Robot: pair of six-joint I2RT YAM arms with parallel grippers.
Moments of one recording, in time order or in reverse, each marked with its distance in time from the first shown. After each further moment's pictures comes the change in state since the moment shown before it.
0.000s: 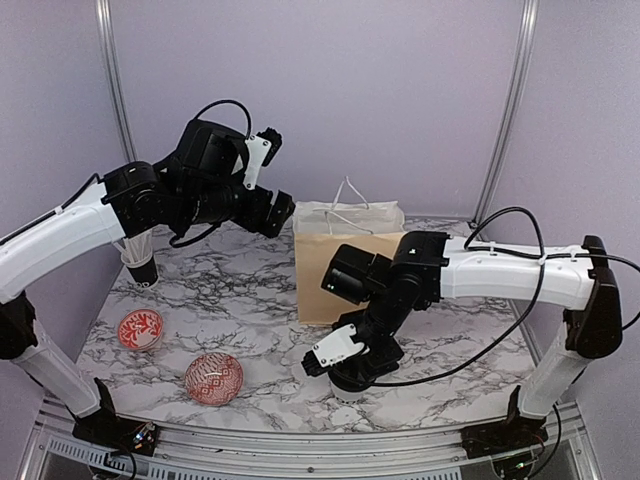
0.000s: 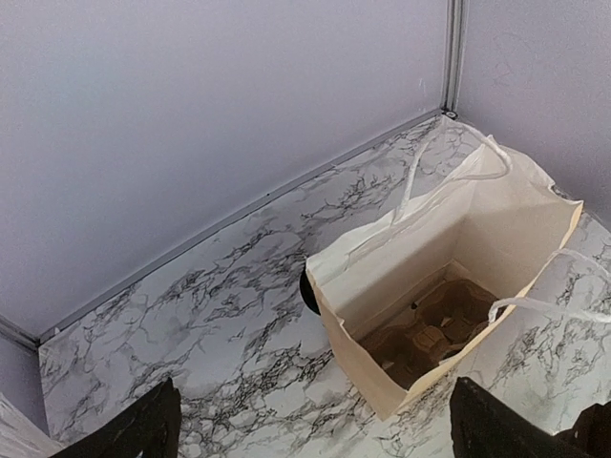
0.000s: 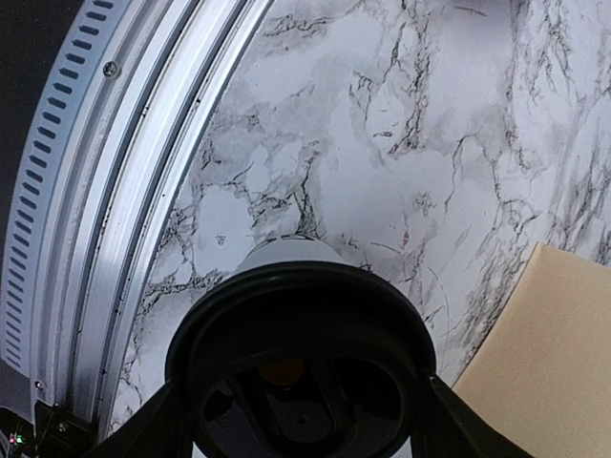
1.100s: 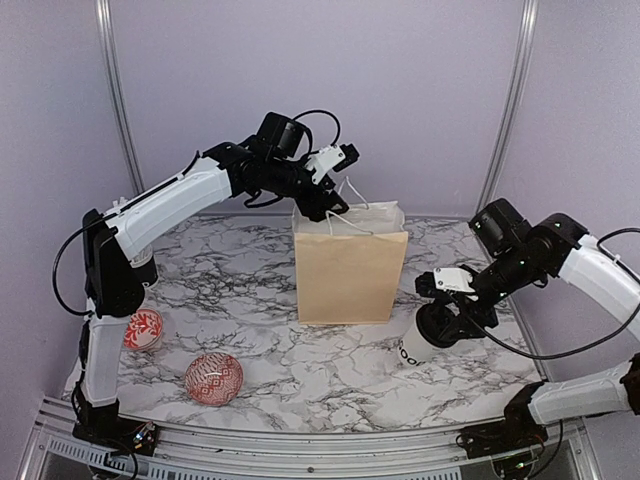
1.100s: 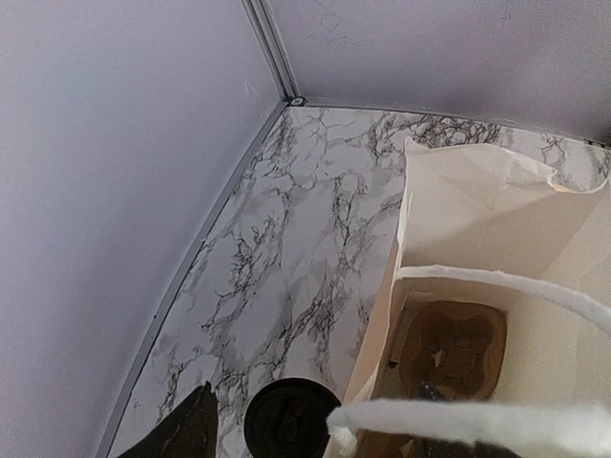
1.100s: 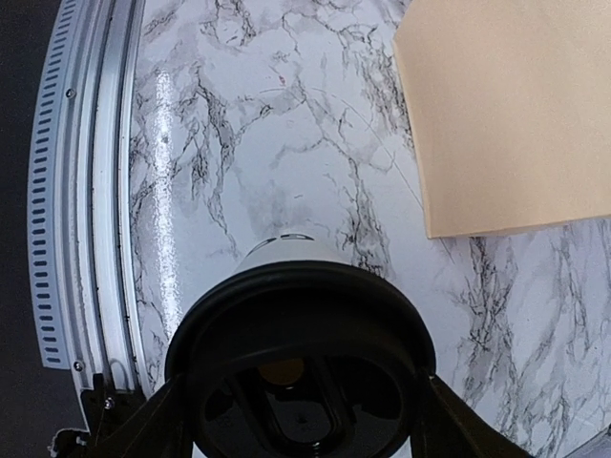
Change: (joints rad) left arm 0.177 0.659 0.674 -0.044 0.627 0.517; right arm -0.603 -0.563 -0.310 -0.085 -0.248 -0.031
